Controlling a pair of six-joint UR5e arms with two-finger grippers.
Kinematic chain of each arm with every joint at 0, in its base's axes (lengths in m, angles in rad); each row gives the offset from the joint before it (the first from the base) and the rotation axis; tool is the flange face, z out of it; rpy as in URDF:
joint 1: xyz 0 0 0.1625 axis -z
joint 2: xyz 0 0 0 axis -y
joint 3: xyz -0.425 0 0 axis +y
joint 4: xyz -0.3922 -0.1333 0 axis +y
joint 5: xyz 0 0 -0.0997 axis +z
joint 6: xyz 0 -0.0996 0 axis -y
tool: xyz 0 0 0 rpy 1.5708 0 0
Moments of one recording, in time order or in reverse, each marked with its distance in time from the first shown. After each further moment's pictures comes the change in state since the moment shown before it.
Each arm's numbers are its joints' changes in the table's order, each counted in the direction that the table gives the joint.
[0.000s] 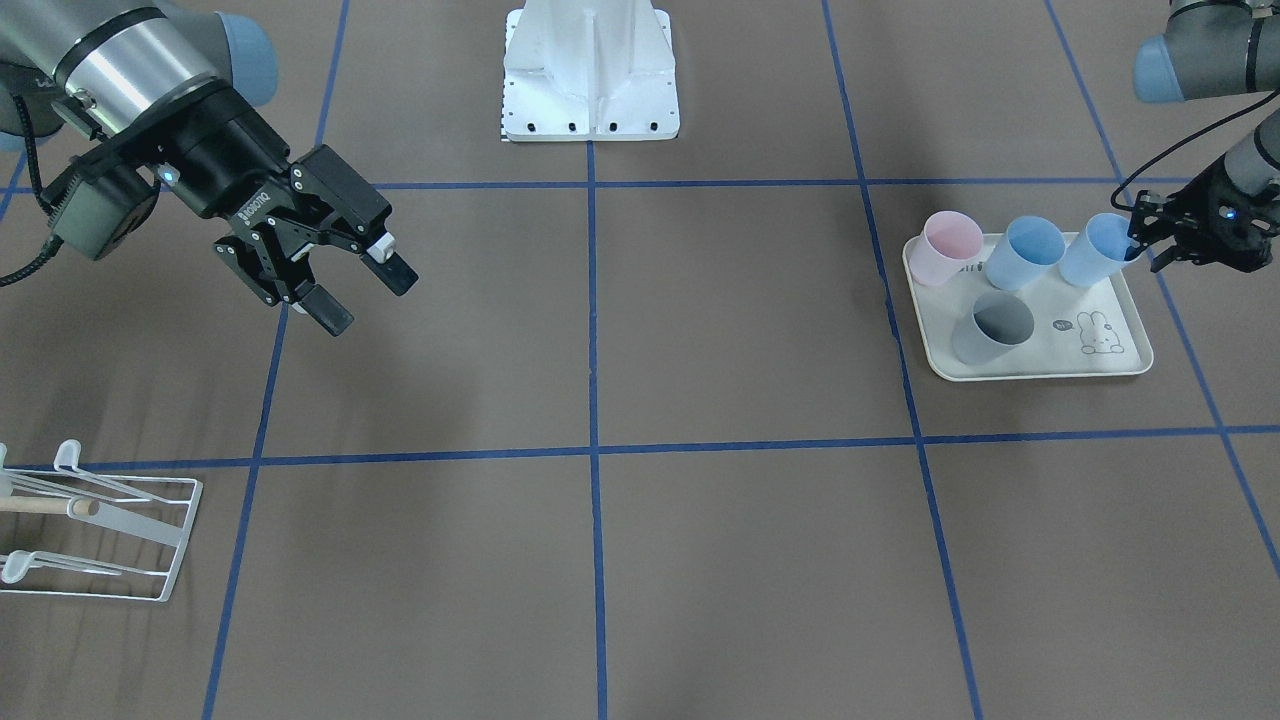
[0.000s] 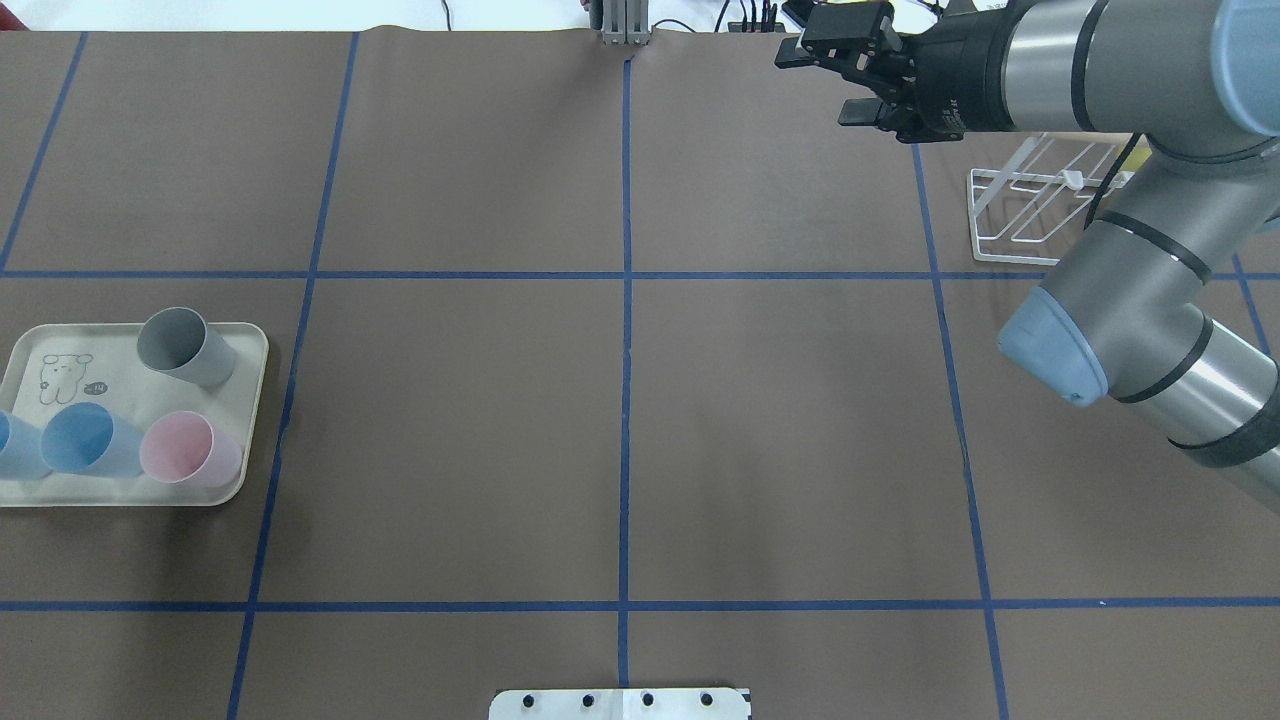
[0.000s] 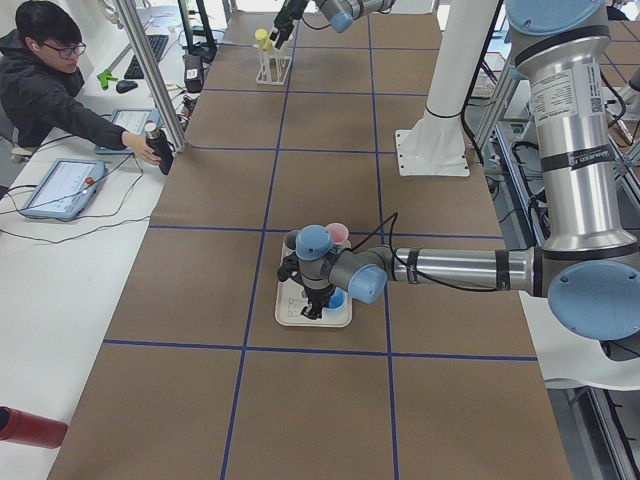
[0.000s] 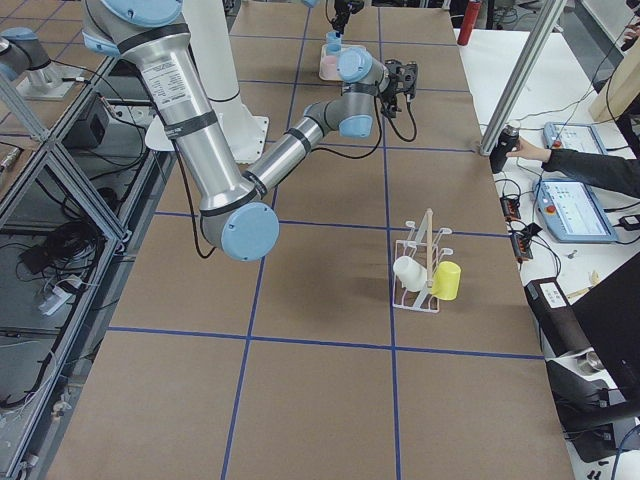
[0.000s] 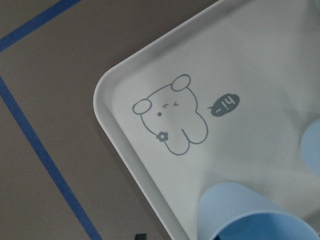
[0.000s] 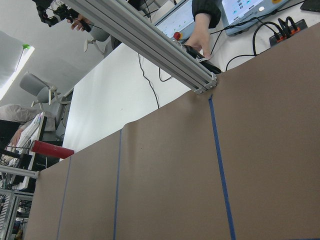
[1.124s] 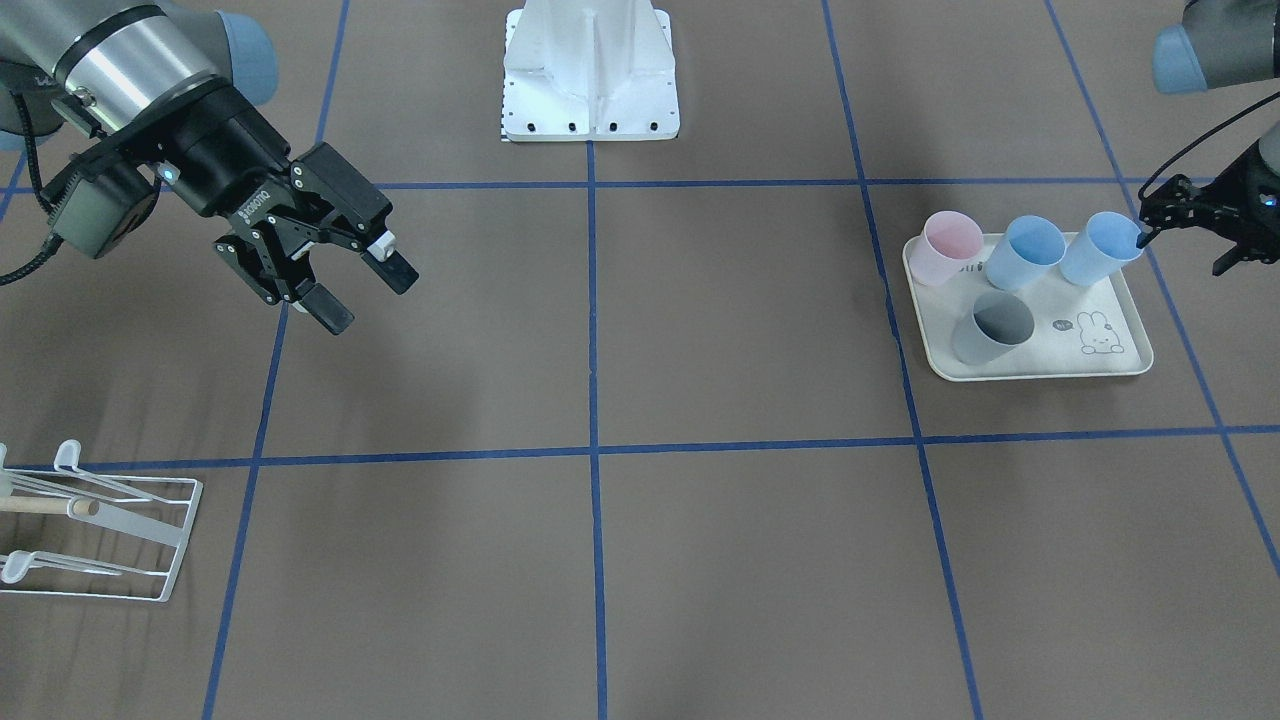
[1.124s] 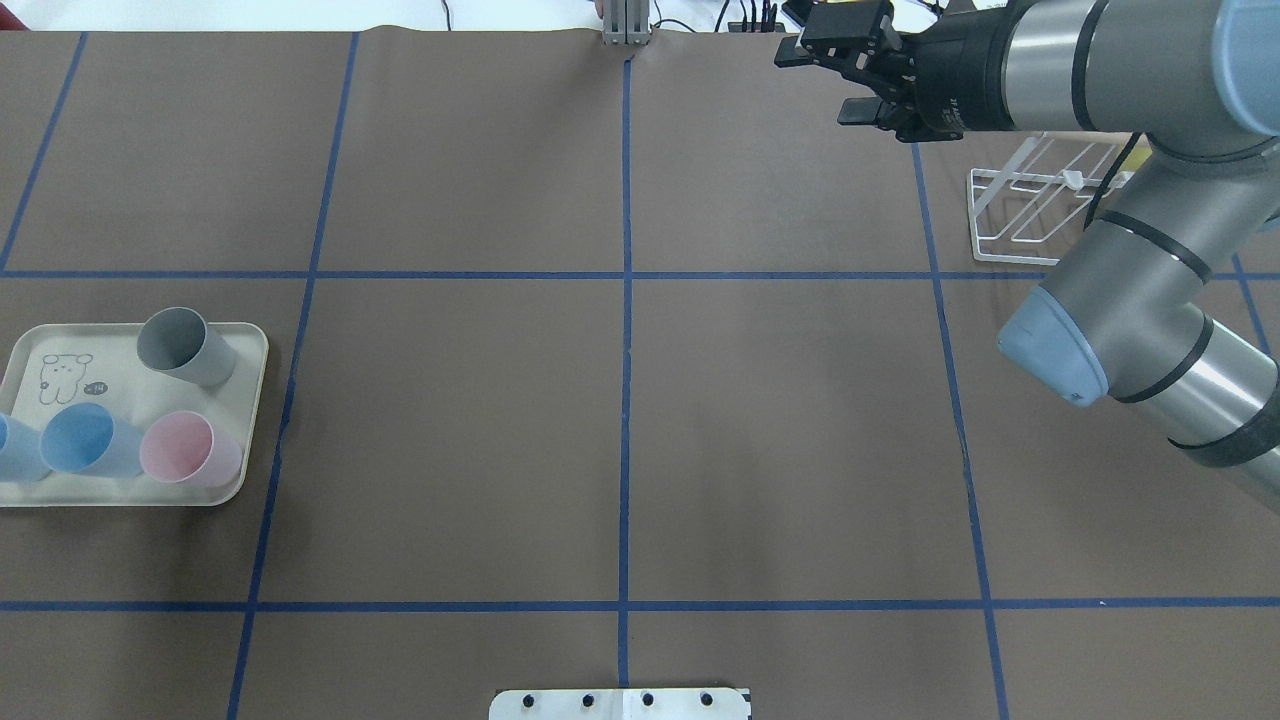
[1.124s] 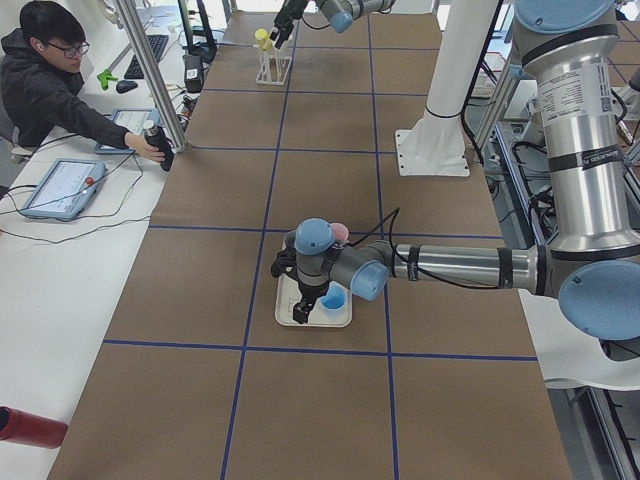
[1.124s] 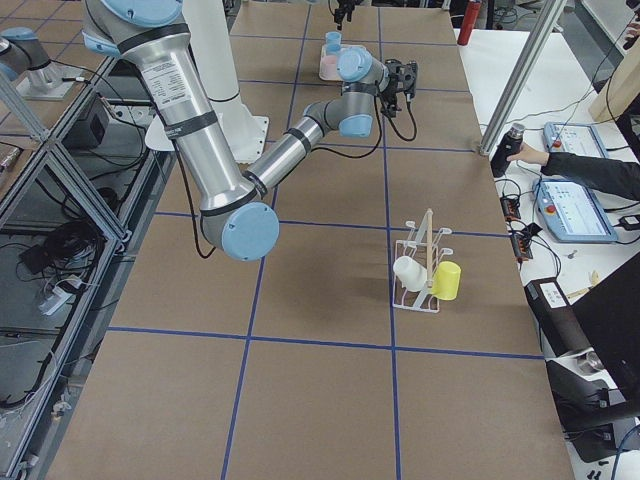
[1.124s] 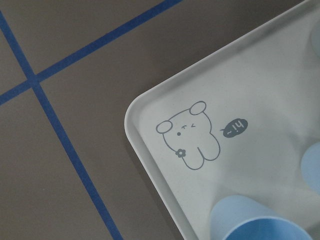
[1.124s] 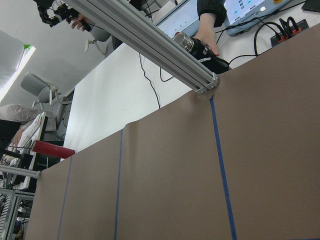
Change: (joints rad) left arm 0.057 0.006 0.035 -0.001 -0.025 -0.008; right arm 0.000 0.001 -0.001 0.000 0.000 0.000
